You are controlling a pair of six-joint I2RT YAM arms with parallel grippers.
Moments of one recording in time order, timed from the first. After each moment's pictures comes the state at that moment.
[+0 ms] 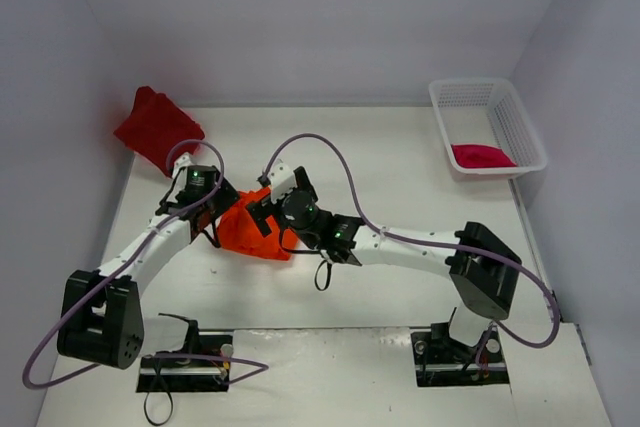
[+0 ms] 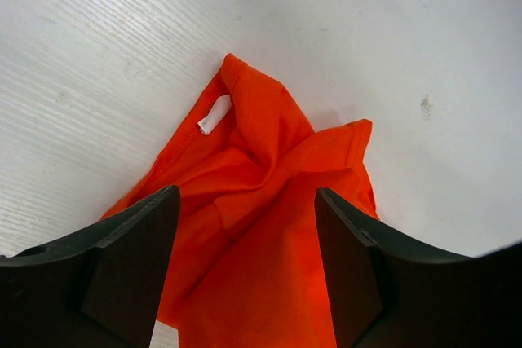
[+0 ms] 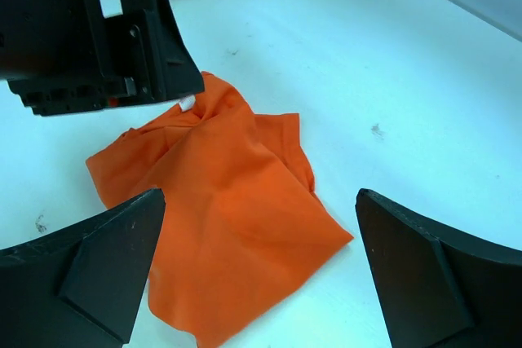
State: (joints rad) left arm -0.20 1.28 0.75 -0.24 -0.21 -0.83; right arm 1.10 1.69 1.10 0.26 0.41 0.06
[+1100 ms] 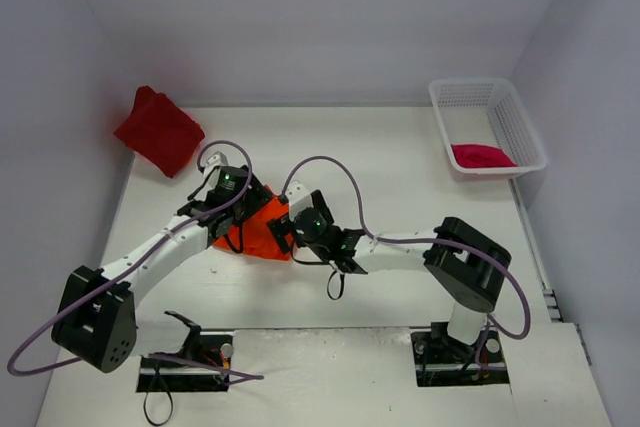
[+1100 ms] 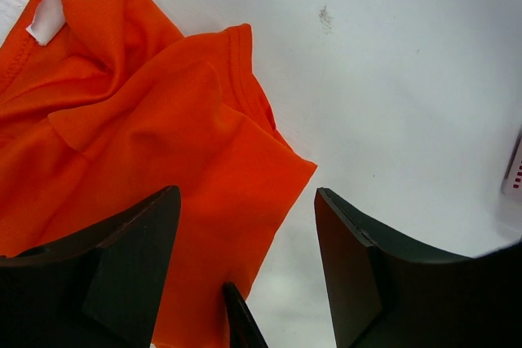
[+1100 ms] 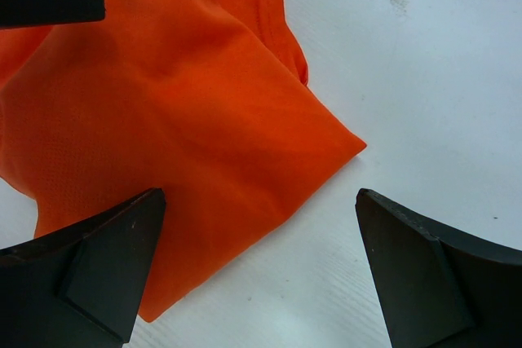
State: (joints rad) left arm -0.46 1.28 0.82 -0.27 -0.23 -1.01; right arm 1.04 1.74 0.88 0.36 0.39 0.16
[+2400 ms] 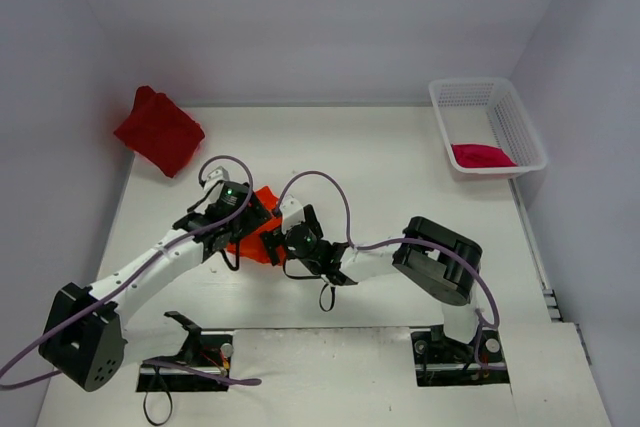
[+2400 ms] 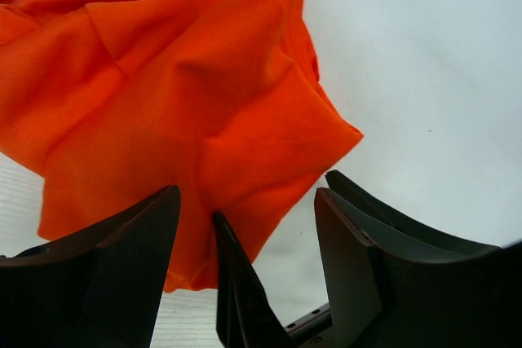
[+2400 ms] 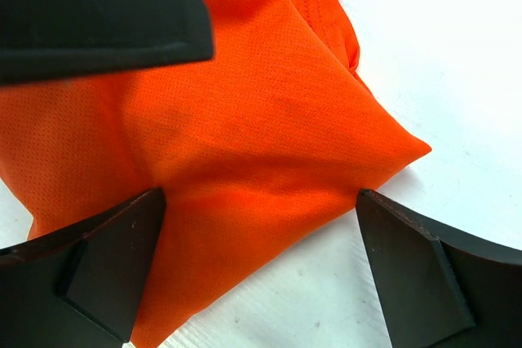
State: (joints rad) left arm -0.53 1.17 0.75 -0.41 -0.27 -1.02; right arm 1.11 1.90 0.86 0.55 0.42 0.24
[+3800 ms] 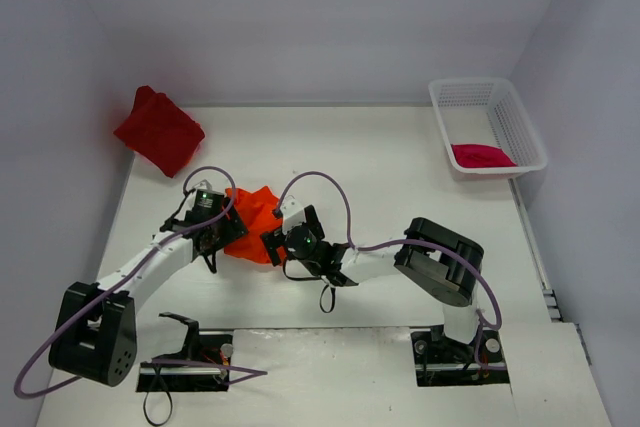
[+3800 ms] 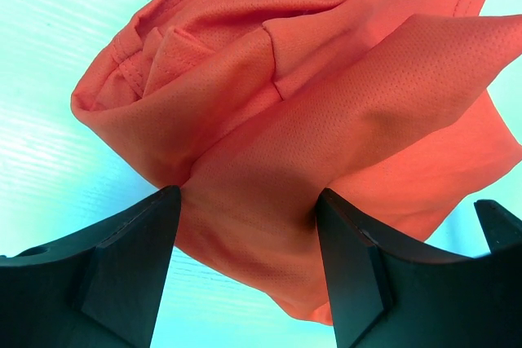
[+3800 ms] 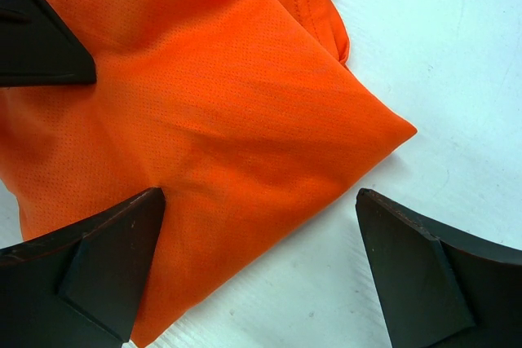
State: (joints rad) left arm -0.27 1.19 0.61 -0.38 -0.10 -0.77; right arm 1.11 1.89 0.85 0.53 0.45 0.24
